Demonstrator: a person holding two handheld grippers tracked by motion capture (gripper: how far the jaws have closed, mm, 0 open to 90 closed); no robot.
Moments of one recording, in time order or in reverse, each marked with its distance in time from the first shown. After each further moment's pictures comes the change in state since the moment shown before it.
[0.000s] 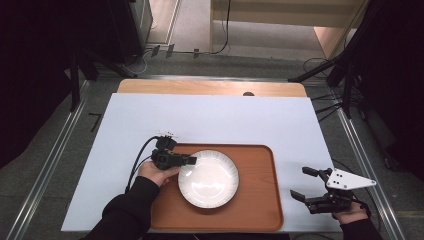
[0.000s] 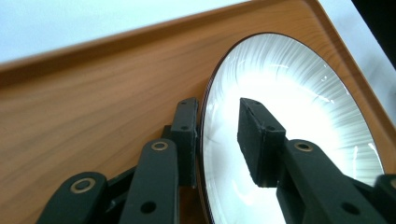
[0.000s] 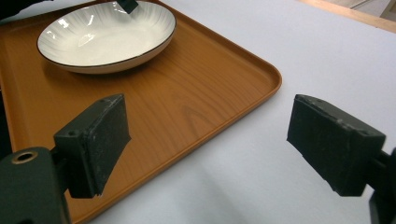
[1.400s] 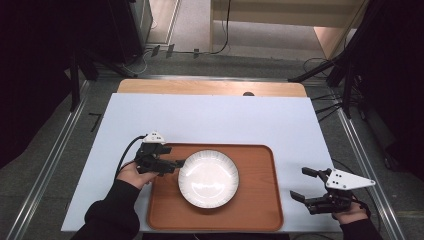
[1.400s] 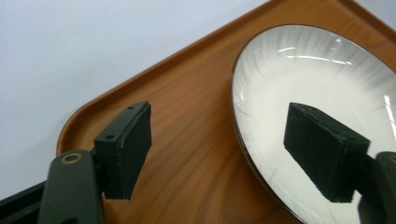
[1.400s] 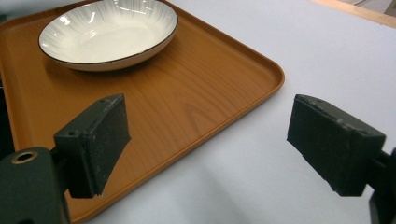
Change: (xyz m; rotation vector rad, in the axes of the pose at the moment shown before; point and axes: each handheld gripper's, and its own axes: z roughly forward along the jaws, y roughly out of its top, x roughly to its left) left arm -0.003 -0.014 -0.045 -0.062 0.145 0.269; right arm 0.001 0.000 0.001 0.013 0.009 0.002
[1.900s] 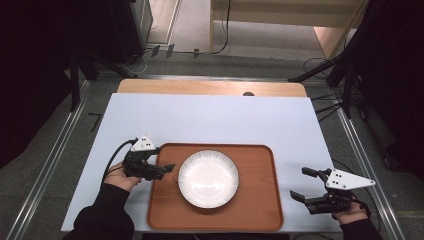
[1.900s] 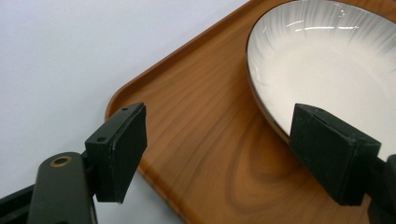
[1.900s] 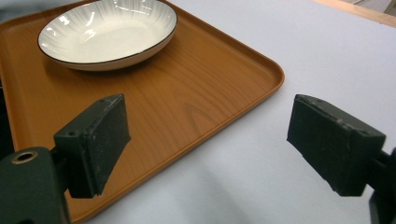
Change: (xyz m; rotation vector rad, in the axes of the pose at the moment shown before) left arm 0.008 -0.019 -0.024 -0.016 0.073 0.107; right arm 0.000 0.000 0.000 -0.002 -0.002 0.004
